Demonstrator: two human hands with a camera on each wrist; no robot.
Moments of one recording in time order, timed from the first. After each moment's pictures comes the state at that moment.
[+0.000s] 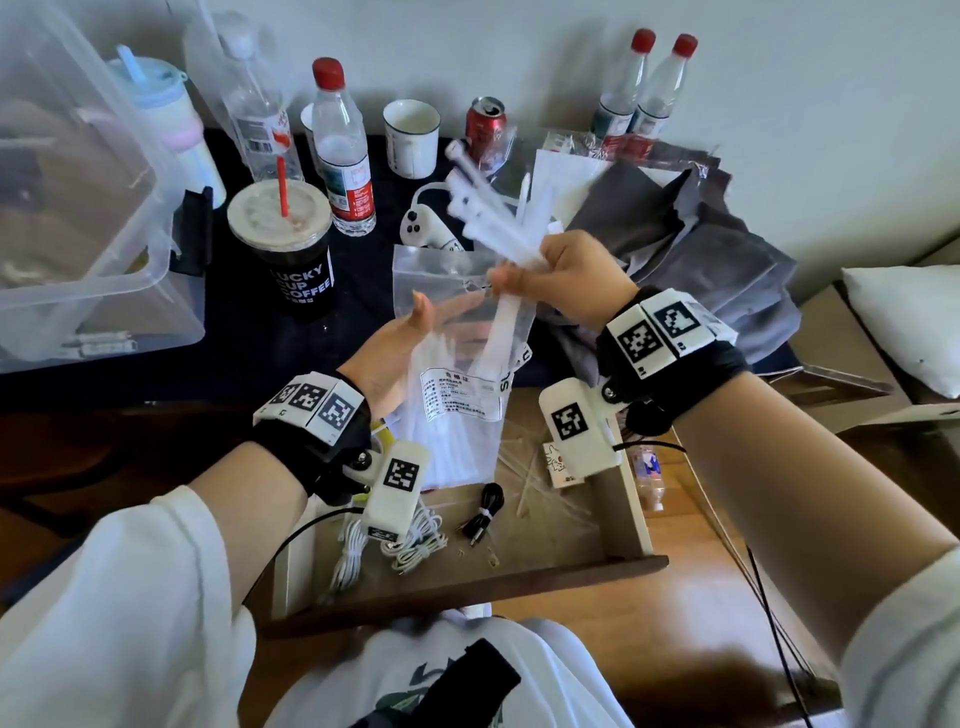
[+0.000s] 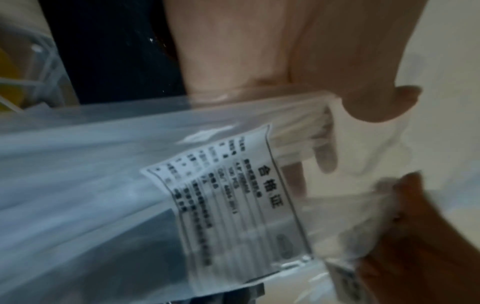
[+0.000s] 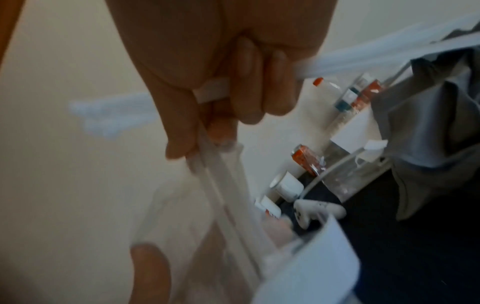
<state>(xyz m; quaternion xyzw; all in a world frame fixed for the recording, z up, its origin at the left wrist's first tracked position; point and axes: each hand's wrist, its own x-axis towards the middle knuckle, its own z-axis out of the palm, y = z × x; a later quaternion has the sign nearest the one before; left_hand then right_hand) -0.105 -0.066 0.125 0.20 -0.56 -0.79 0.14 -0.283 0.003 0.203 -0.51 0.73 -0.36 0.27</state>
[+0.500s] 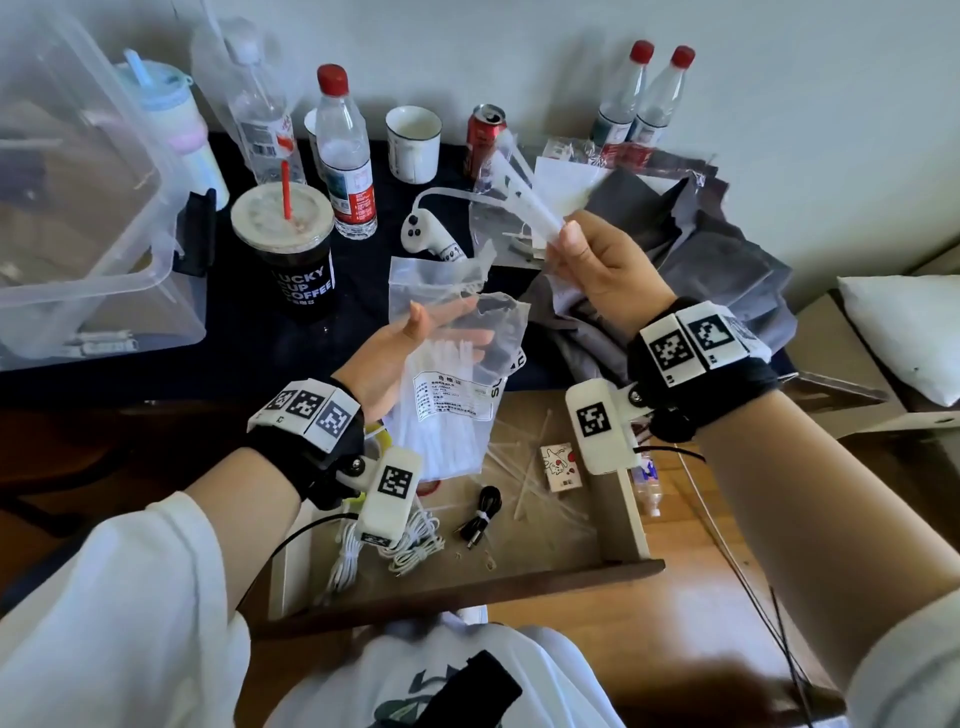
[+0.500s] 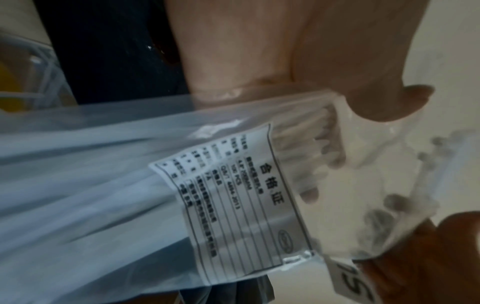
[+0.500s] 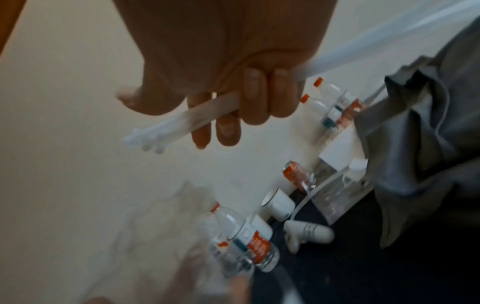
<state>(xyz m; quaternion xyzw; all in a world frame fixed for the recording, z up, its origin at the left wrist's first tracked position) -0.102 -0.071 0.117 0.20 -0.57 -0.78 0.15 -0.305 0.012 0.194 -0.54 0.69 -0.43 0.21</state>
